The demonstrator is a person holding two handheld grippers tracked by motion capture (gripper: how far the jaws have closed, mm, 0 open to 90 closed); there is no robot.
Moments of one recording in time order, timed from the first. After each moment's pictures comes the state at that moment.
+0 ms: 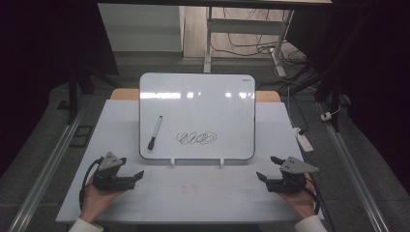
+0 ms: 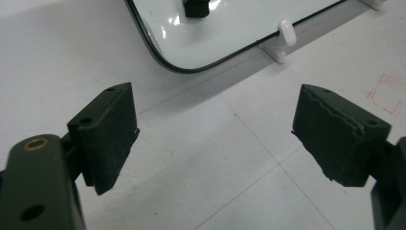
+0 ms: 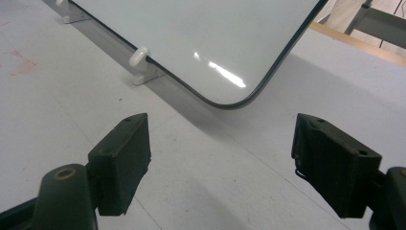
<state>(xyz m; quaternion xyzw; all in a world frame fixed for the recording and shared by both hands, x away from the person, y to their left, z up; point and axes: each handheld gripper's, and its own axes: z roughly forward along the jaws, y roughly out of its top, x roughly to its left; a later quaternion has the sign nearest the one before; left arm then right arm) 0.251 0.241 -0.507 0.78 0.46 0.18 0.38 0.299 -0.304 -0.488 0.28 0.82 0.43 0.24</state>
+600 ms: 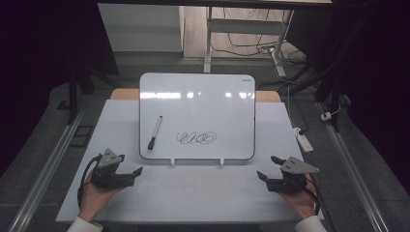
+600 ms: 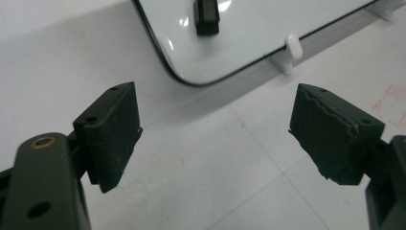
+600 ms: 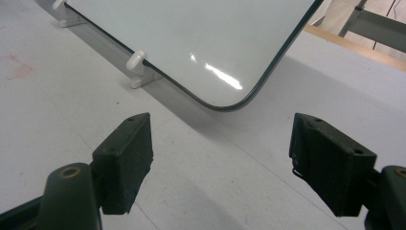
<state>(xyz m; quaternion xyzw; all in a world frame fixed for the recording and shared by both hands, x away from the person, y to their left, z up) 0.254 0.239 -0.493 0.78 0.47 0.20 0.37 0.298 -0.304 -0.488 0.29 0.82 0.44 0.25</state>
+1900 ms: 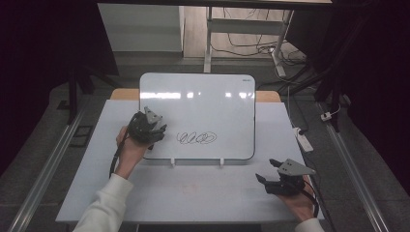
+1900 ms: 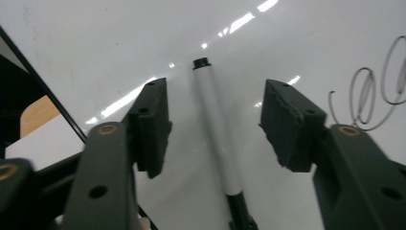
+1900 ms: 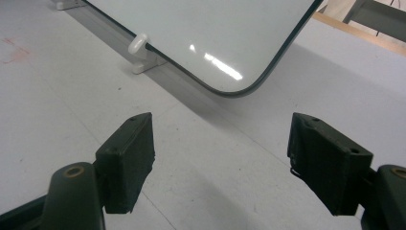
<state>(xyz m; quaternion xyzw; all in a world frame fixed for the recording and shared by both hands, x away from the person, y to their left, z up) 0.370 0.160 -0.442 0.80 0.43 0.31 0.29 0.294 -0.300 -0.494 0.29 0.83 0.42 0.25</state>
